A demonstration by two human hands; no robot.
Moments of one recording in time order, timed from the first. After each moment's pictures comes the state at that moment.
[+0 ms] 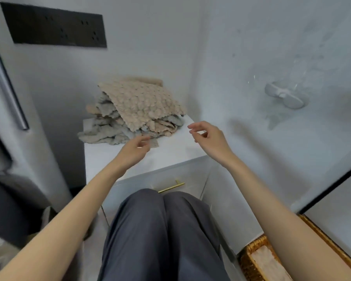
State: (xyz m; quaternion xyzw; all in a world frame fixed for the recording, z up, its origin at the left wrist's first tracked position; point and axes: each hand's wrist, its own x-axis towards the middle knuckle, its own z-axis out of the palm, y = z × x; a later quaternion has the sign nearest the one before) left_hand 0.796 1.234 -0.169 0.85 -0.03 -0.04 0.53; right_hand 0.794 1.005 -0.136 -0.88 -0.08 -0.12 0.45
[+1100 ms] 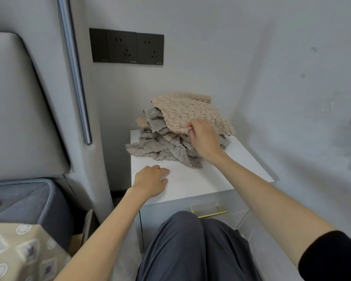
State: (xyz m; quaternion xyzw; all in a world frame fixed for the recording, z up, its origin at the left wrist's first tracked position) left_hand 0.824 1.311 -0.215 0.99 -0.05 -0.05 0.09; right_hand 0.916 1.143 -0.146 -0.91 -0.24 -0.27 0.21
